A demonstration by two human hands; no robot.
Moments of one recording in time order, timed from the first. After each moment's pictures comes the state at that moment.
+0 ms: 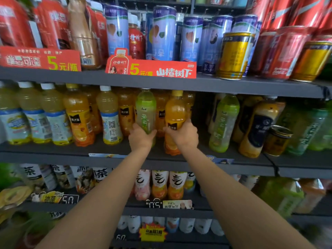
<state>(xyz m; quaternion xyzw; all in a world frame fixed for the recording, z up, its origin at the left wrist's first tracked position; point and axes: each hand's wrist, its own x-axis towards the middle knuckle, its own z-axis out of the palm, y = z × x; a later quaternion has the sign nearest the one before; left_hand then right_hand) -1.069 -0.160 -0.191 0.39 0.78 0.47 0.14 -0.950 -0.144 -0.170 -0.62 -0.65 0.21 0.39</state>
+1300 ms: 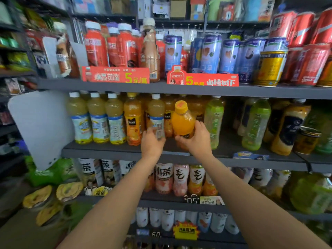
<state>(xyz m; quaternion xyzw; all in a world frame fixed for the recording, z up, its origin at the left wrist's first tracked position) -1.171 -0.258 -0.187 0.47 0.72 0.50 0.11 -1.032 -0.243 -0.163 -0.50 -0.73 0.15 0.44</state>
